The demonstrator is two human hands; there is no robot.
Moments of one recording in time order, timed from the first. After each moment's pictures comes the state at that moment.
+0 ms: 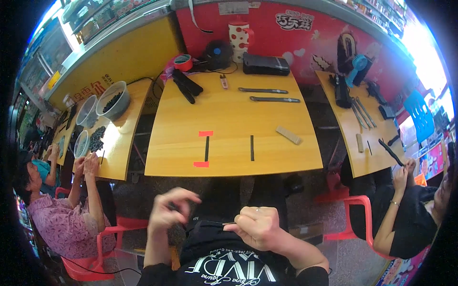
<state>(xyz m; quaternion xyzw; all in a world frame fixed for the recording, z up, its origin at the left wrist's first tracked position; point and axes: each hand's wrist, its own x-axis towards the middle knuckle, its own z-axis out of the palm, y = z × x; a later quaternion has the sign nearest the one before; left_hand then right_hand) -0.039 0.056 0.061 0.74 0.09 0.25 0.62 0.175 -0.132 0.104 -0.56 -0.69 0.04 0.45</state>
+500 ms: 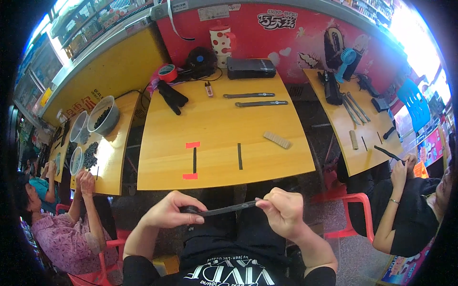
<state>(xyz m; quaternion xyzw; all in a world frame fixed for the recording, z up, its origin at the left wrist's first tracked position) 0.025 0.066 0.122 0.72 0.17 -0.08 0.67 0.237 -0.136 0.108 -0.62 -0.57 0.04 0.54</state>
